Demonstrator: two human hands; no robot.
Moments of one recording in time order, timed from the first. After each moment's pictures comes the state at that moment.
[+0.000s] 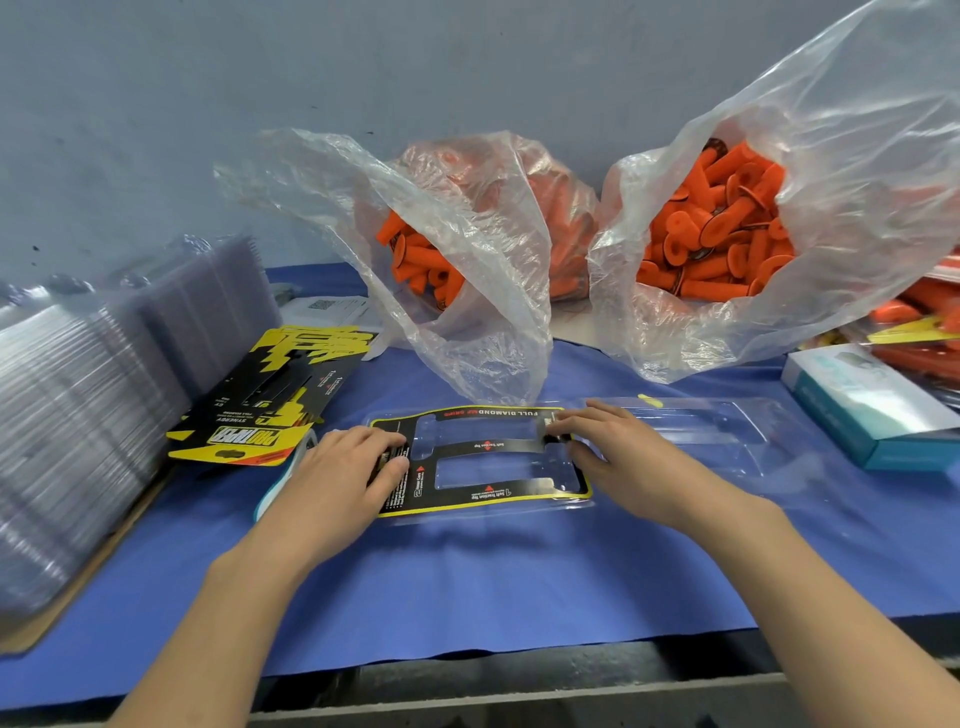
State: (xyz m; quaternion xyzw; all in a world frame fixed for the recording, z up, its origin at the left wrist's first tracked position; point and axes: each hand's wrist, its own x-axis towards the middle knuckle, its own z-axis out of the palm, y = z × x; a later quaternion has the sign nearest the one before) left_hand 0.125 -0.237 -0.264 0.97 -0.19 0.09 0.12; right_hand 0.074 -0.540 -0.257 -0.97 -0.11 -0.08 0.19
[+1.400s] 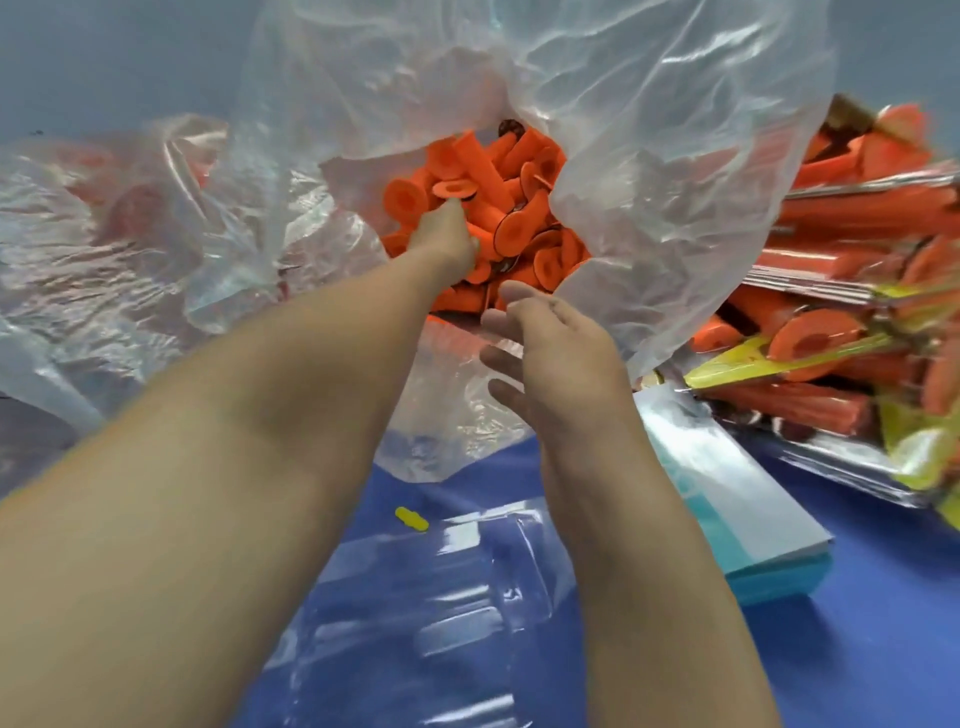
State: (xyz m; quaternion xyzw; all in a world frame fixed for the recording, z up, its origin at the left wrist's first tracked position) left_hand 0.386 -0.717 -0.175 0.93 -0.26 0.13 0.24; right_hand 0.155 -0.706 -0.202 -0.59 0.18 -0.26 0.75
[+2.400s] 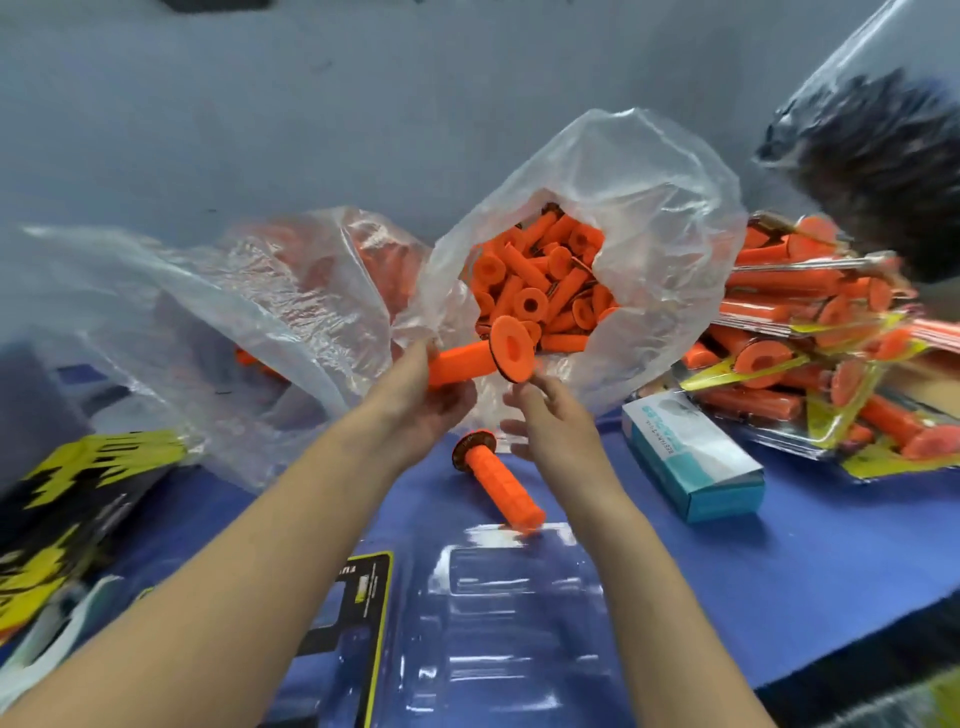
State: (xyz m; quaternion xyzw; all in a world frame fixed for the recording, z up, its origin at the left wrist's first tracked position) left_hand 0.178 -0.523 -0.163 0.52 0.02 -0.21 0.83; right_hand 0.085 -0.622 -0.208 -0.67 0.10 -0.24 0.69
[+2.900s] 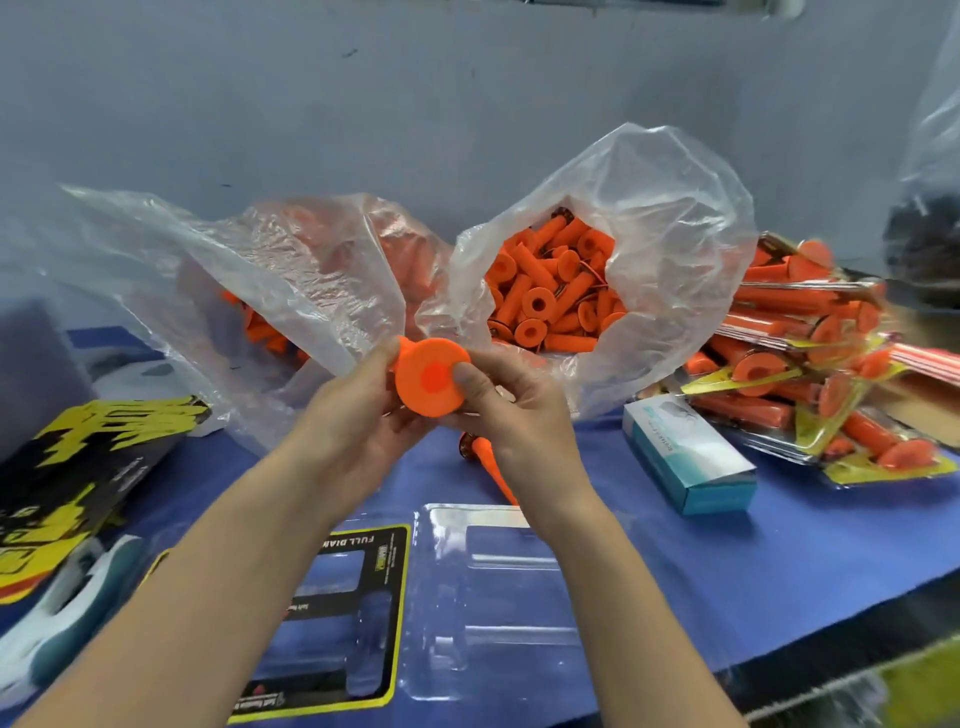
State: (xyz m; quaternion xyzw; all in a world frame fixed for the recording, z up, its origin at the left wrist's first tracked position) left_hand 0.124 -0.446 -0.157 0.54 -0.10 -0.16 0.82; right_hand 0.072 -0.568 -0.187 -0.62 -0.04 -0.26 0.74
